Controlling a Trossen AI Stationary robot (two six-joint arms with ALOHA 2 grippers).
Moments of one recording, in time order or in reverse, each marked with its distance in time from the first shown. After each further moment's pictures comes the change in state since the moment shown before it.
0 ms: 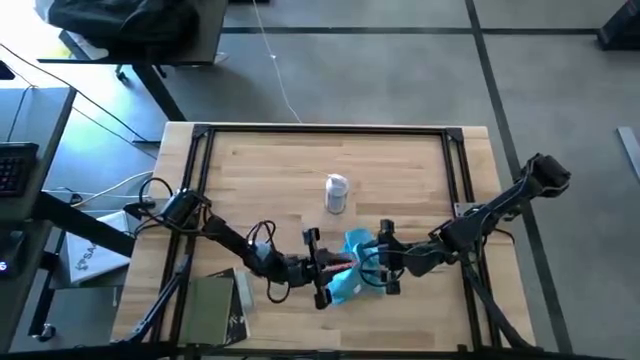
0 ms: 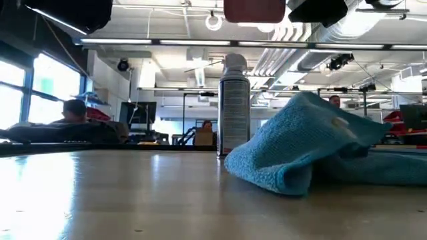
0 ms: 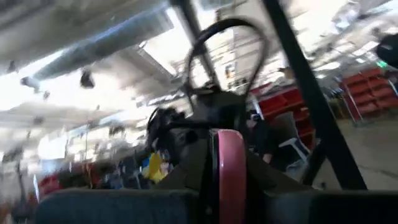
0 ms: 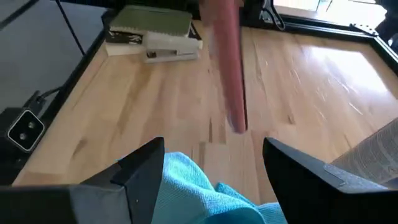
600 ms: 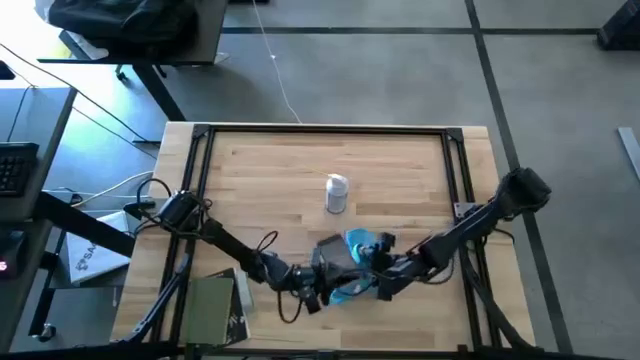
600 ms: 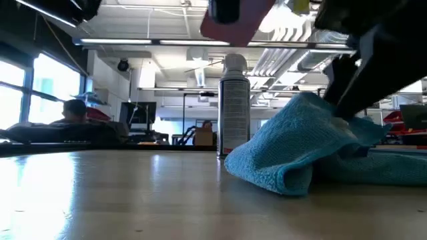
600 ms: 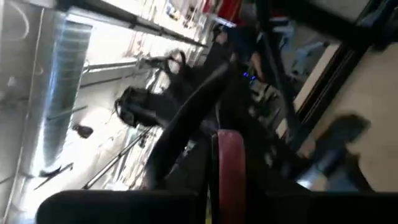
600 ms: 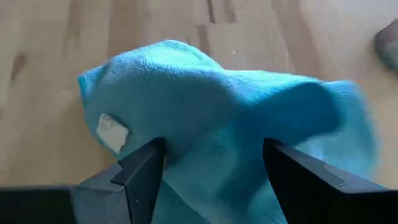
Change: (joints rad) left arm -0.053 -0.011 -0.002 -0.377 -0.141 0.570; right arm 0.005 0.324 -0.001 -0.088 -0.030 0.419
